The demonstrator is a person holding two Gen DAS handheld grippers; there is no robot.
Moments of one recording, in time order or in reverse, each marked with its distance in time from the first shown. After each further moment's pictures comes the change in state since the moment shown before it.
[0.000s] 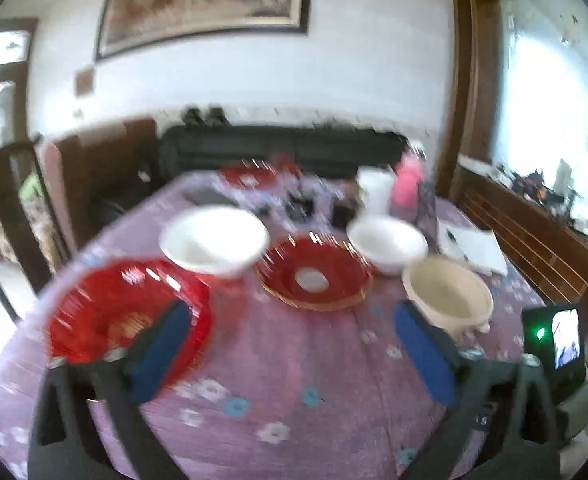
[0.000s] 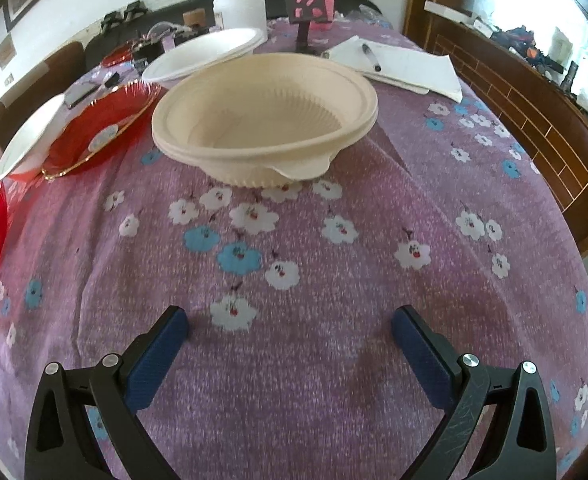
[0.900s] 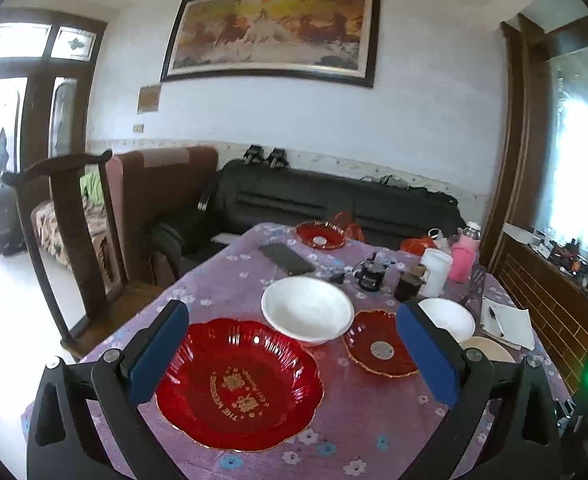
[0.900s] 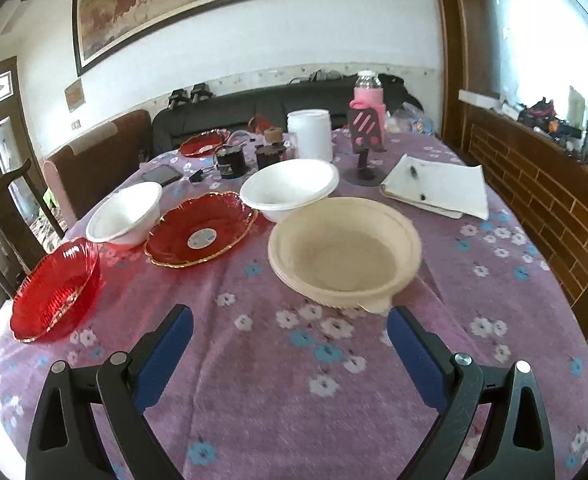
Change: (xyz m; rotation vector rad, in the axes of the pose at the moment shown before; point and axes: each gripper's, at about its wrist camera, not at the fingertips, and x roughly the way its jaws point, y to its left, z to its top) left arm -0.060 0.096 0.040 -0.156 -0.125 0.127; right arm -0.077 0.034 0.009 -0.069 -0.369 0.201
